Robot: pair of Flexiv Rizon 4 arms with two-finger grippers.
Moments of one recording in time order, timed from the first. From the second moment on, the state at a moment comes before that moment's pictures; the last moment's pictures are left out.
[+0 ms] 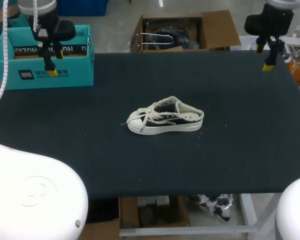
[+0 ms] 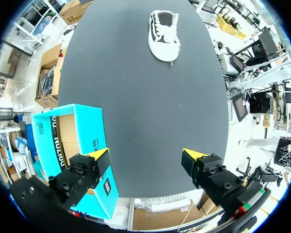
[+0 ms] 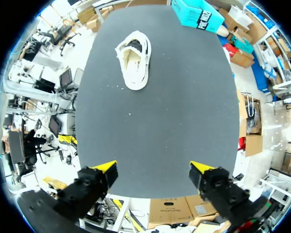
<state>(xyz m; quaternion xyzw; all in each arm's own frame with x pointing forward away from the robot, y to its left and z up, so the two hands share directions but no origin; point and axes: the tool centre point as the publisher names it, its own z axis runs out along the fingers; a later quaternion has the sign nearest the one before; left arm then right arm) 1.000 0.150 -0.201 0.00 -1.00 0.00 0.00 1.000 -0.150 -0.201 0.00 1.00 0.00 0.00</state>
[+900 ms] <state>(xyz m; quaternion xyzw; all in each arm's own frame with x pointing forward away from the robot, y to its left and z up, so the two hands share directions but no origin) 1.000 0.150 -0.202 0.00 -1.00 0.00 0.00 1.000 -0.150 -0.201 0.00 1.00 0.00 0.00</state>
